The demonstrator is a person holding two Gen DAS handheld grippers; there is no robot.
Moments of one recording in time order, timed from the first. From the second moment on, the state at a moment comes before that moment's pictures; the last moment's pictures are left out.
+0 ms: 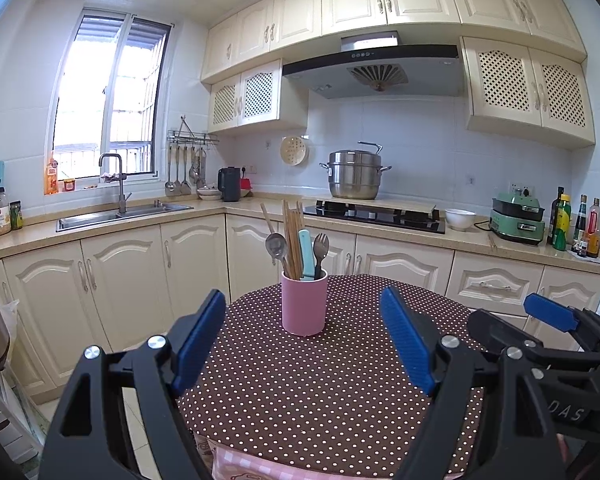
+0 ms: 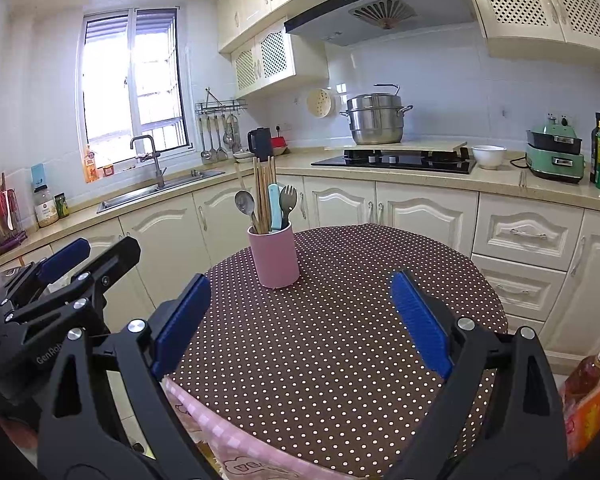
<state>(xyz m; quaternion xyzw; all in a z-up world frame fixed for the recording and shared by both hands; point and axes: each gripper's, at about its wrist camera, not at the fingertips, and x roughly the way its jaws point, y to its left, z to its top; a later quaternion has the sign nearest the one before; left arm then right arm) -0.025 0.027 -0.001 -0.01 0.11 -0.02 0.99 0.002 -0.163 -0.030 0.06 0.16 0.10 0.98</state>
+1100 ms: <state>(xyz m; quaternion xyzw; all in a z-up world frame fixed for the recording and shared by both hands) -0.015 0.024 -0.008 -0.01 0.13 -0.02 0.99 0.009 -0.164 -0.034 0.05 0.17 0.10 0.98</state>
